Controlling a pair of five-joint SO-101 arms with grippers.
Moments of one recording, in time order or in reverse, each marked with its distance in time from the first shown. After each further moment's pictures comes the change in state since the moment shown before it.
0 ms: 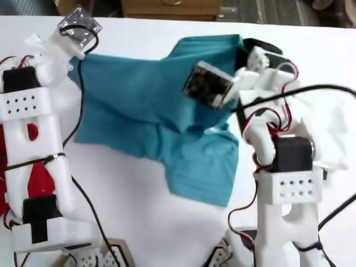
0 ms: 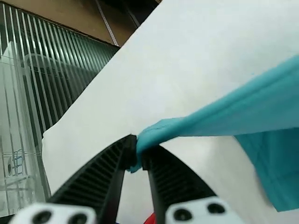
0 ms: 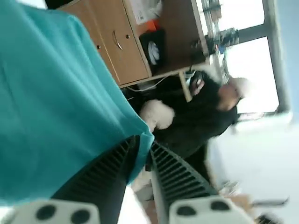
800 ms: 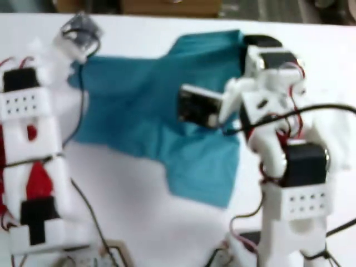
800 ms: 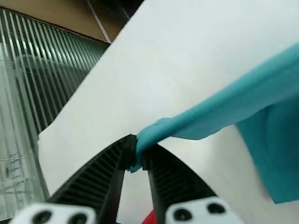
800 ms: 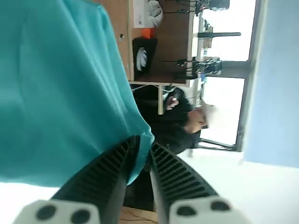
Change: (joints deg) left arm 0.0 0.0 1.3 -0.3 -1.9; right arm -2.9 0.4 -13.5 12.2 23.8
